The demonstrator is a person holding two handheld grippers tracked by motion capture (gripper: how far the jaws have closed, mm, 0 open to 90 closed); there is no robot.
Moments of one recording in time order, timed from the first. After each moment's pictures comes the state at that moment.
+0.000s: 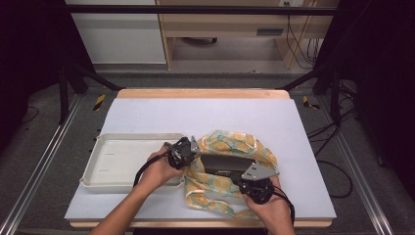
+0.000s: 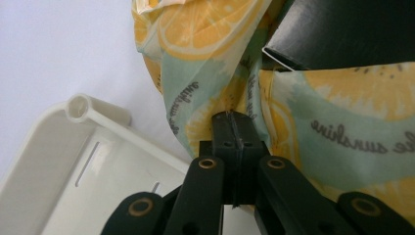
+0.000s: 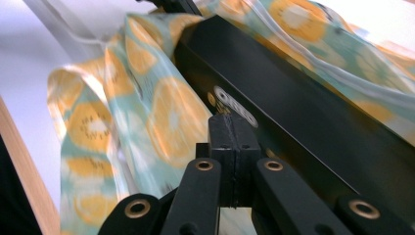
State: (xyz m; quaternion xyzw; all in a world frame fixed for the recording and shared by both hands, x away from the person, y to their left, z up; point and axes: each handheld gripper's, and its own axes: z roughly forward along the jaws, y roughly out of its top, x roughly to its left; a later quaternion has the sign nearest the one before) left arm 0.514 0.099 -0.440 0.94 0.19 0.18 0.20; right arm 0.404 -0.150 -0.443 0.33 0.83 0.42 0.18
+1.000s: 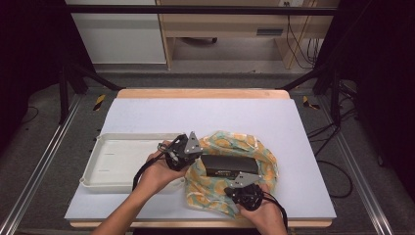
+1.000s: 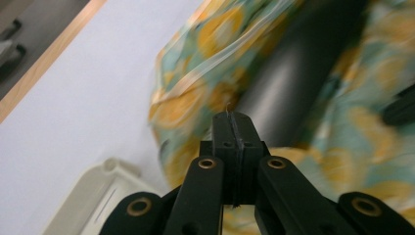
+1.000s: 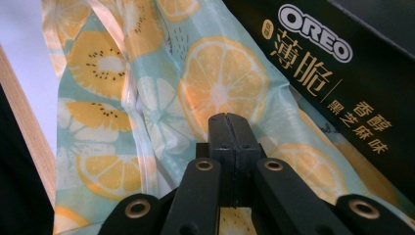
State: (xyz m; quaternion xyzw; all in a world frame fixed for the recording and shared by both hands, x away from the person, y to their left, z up) left arm 0.471 0.093 -0.384 0.91 0.16 0.19 0.34; right arm 0.402 -0.135 -0.479 0.31 0.87 0.36 0.13
